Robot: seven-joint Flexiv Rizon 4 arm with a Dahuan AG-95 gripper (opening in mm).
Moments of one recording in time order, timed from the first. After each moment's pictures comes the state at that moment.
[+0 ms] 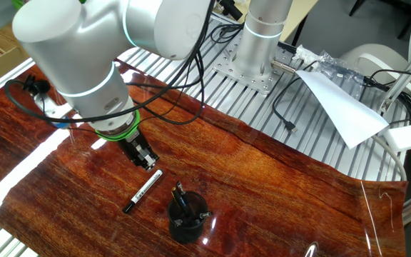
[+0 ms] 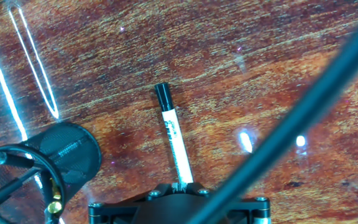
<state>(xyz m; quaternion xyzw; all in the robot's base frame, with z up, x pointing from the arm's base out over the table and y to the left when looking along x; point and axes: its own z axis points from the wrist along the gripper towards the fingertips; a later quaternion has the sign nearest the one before) 0.598 -0.032 0.067 -0.13 -0.98 -0.10 0.10</state>
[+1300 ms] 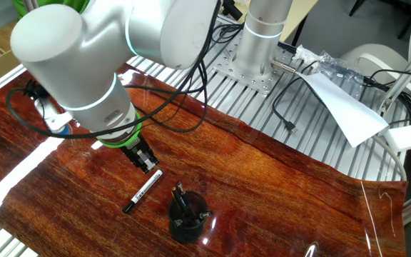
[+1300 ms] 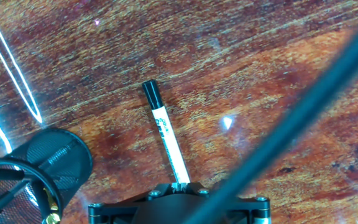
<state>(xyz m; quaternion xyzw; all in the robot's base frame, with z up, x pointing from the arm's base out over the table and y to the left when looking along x) 0.598 -0.031 0.066 -0.16 -0.98 -0.07 0.13</state>
